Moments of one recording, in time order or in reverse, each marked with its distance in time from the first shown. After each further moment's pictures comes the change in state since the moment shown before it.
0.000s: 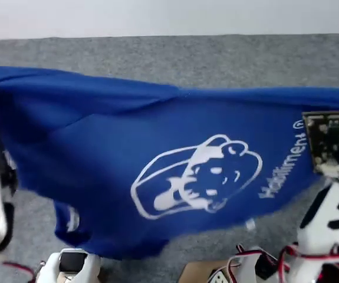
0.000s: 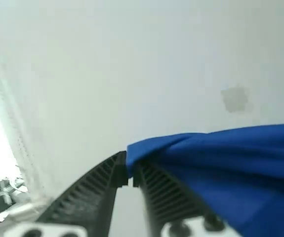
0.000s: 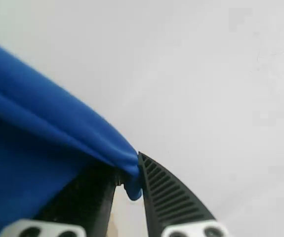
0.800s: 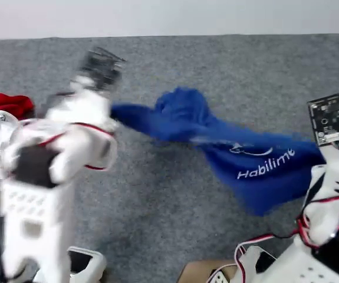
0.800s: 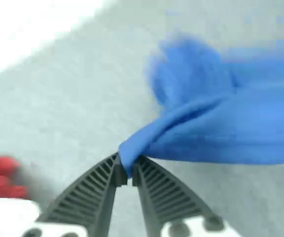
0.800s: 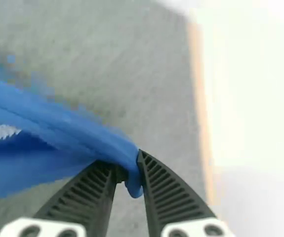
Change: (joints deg) left arm 10.6 6.5 51.7 -0.1 3.3; right arm 0.2 1.5 13.5 19.6 2.4
